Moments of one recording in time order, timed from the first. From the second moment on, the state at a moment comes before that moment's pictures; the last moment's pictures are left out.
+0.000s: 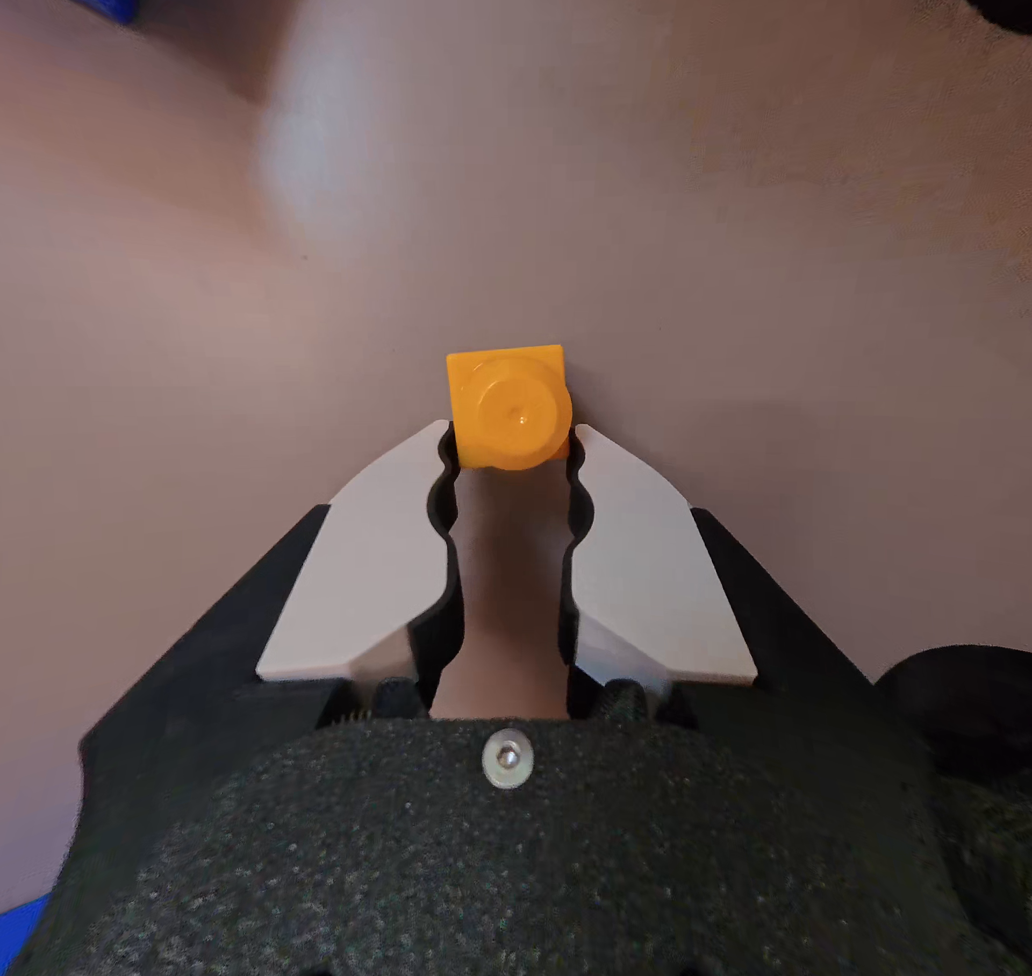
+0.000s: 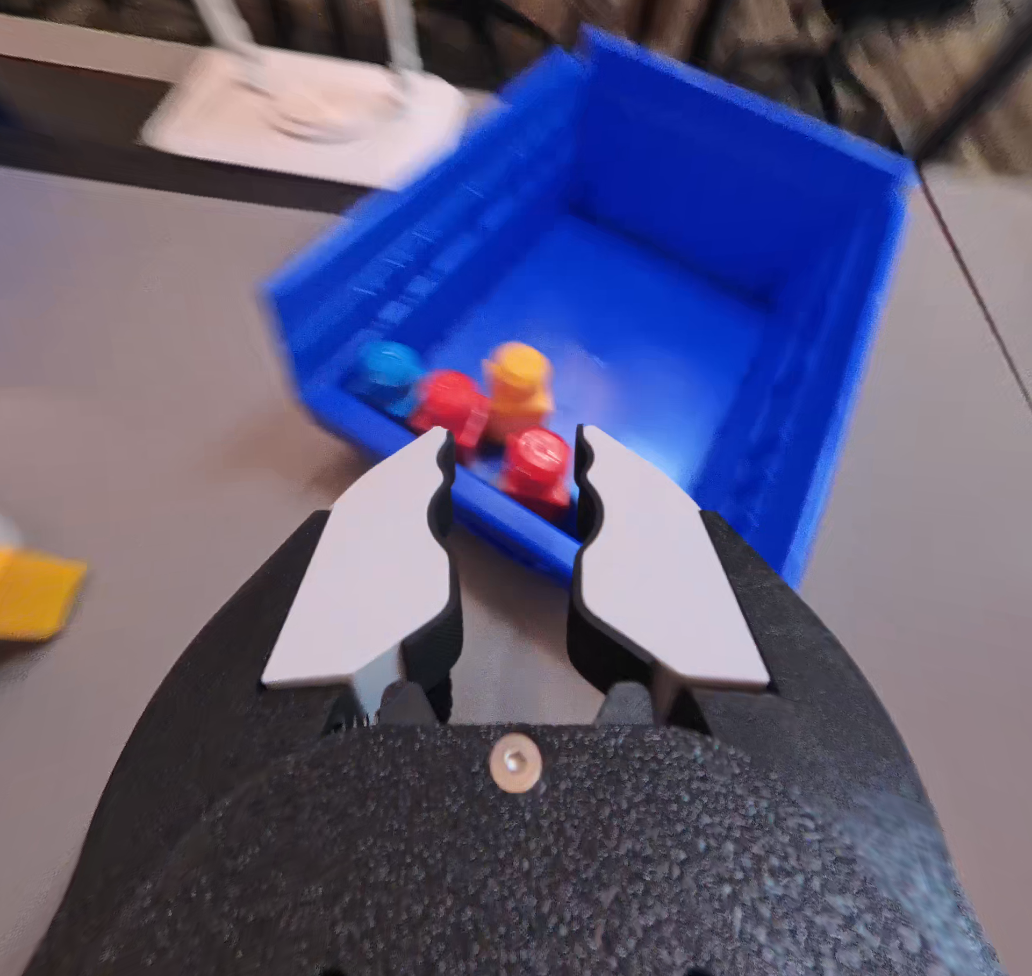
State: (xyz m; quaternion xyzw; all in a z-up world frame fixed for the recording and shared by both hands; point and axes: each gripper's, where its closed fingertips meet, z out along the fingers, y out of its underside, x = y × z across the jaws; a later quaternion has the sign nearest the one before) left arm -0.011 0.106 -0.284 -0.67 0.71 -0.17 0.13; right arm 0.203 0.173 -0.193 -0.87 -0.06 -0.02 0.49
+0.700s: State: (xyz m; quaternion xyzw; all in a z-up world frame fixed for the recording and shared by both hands) left arm 0.016 0.123 -0.140 -0.58 0.65 -0.21 0.45; right arm 0.035 0.112 -0.108 -0.70 -0.46 0.21 0.51
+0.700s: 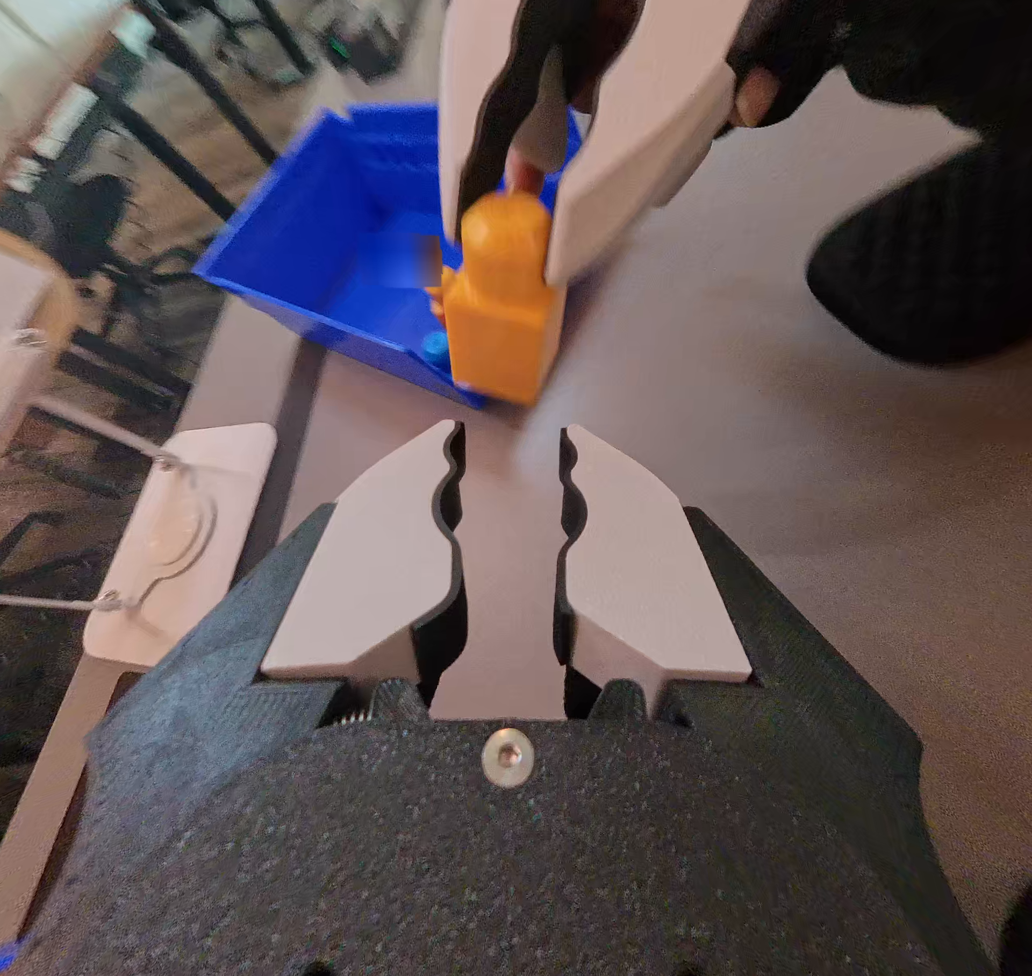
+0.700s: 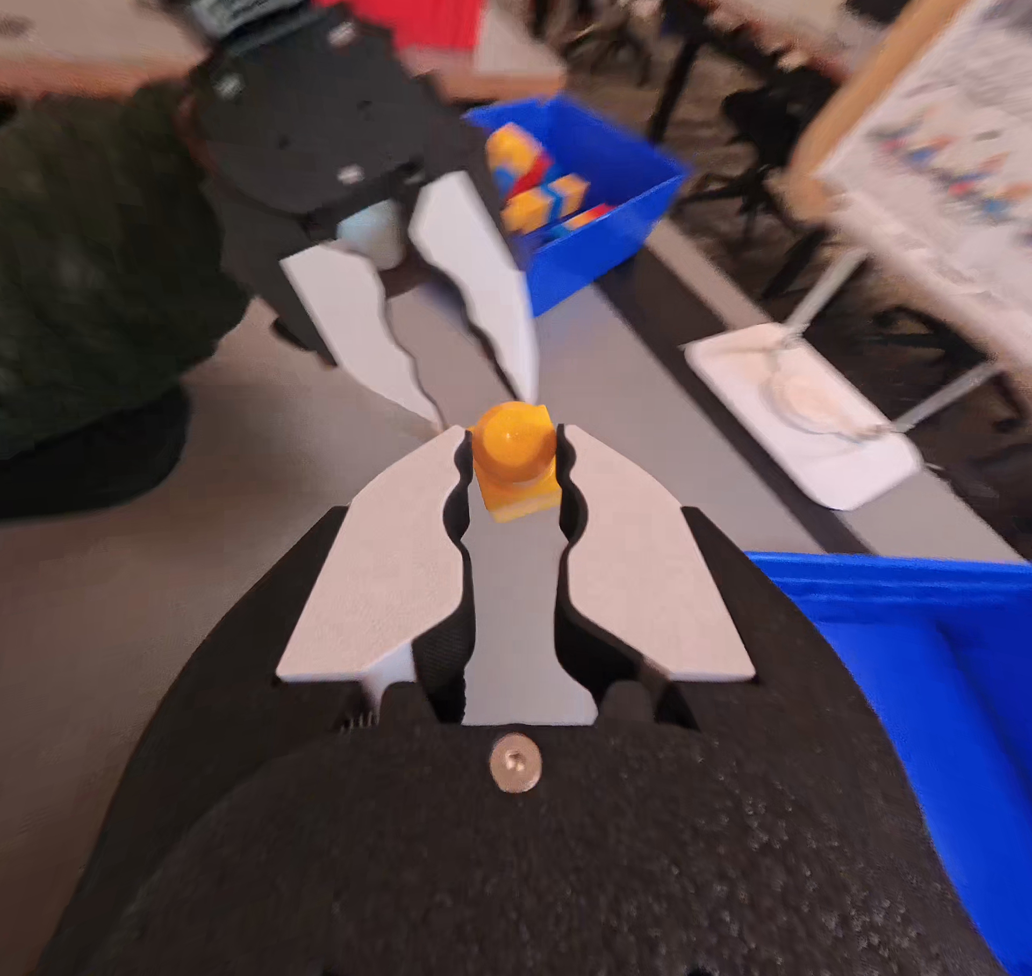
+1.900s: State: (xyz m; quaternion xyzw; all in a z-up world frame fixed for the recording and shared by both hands) left arm -0.257 0.279 -0.100 -0.75 0.09 -0.12 0.64; right arm 0.130 0.249 -0.157 -0.82 -0.23 0.14 0.51
